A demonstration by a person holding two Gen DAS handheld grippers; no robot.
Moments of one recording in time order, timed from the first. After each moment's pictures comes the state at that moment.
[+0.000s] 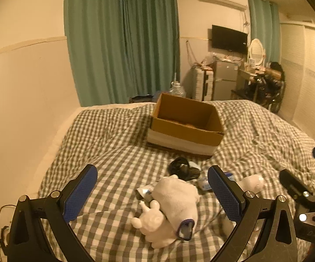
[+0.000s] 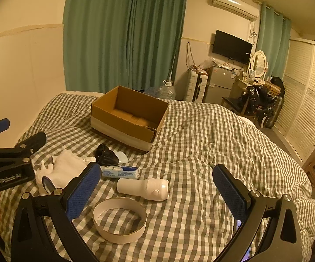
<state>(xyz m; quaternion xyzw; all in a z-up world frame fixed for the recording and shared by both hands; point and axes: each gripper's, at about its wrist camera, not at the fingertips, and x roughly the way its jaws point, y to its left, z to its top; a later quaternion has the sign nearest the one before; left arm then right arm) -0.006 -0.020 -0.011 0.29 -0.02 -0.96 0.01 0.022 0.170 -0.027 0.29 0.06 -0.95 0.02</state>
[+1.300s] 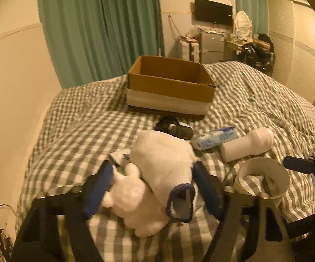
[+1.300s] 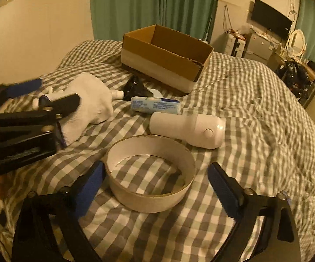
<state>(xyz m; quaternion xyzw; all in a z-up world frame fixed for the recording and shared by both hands) -0.020 0.001 -0.089 0.36 -0.06 -0.93 -0.03 0.009 0.151 -0.128 0.43 0.08 -0.89 0.12</state>
